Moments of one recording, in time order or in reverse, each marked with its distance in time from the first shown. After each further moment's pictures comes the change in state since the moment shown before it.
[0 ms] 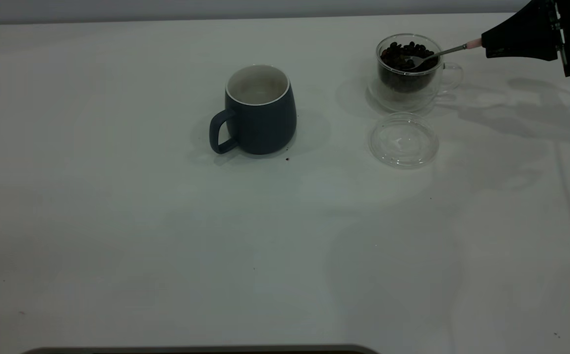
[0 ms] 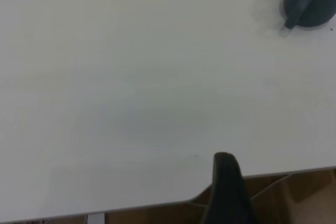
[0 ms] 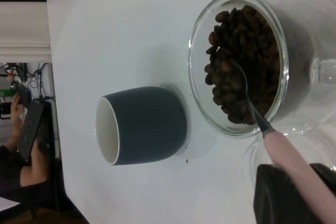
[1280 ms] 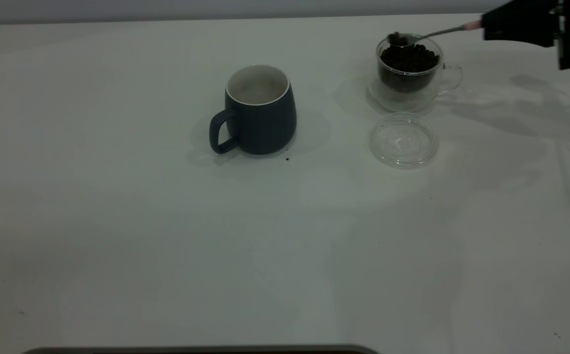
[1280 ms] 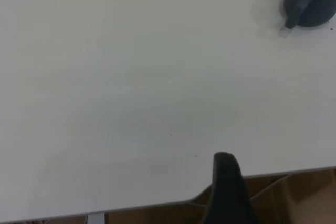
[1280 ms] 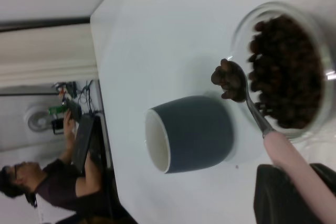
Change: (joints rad) left arm 0.000 0.000 0.000 0.000 0.000 0.000; right arm 0.013 -0.003 0.000 0.079 0.071 0.080
